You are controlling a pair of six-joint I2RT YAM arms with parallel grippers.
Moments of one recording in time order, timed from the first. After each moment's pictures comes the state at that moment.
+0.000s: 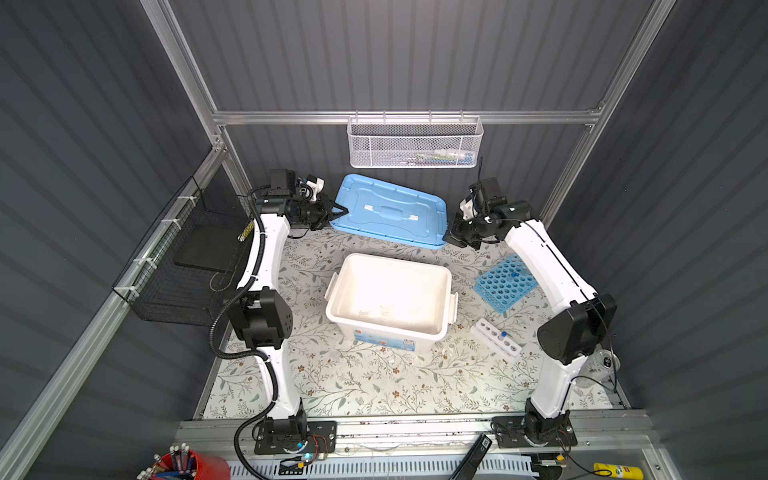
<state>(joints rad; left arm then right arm) -0.02 2.06 2.23 -0.94 0.88 -0.46 0.35 1.89 2.04 -1.05 -0.30 0.67</state>
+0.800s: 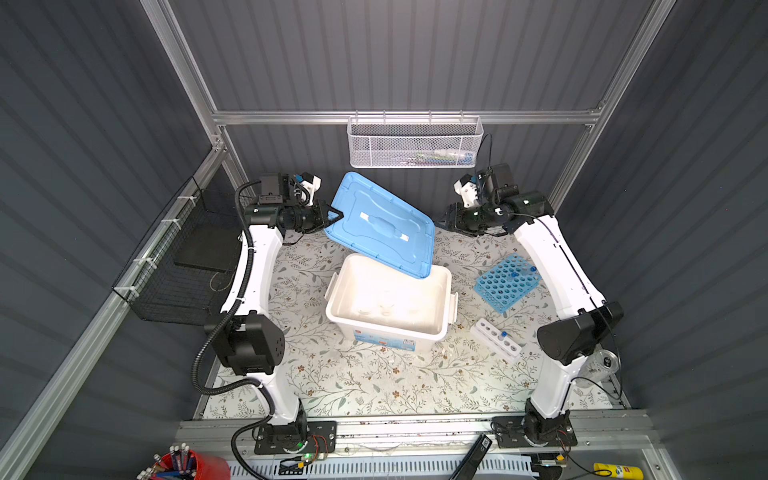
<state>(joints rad) -0.03 1.81 2.00 -0.87 0.76 -0.28 0.37 1.89 2.23 -1.13 -0.35 0.37</state>
